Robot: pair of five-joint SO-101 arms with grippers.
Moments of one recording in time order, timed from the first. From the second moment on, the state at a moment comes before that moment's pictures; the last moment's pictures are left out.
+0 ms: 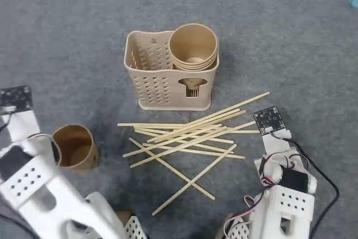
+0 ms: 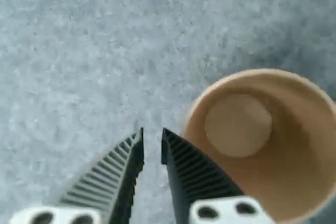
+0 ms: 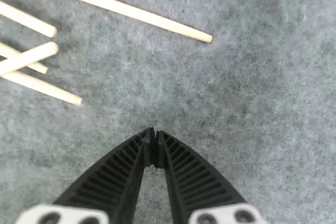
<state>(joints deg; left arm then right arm) -50.5 -48.0 53.8 75.9 -24.5 11.8 -74.5 85.2 63.4 32.8</state>
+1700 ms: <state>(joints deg) -43.7 -47.7 53.9 76.4 -17.5 11.9 -74.5 85.2 63.4 32.8</state>
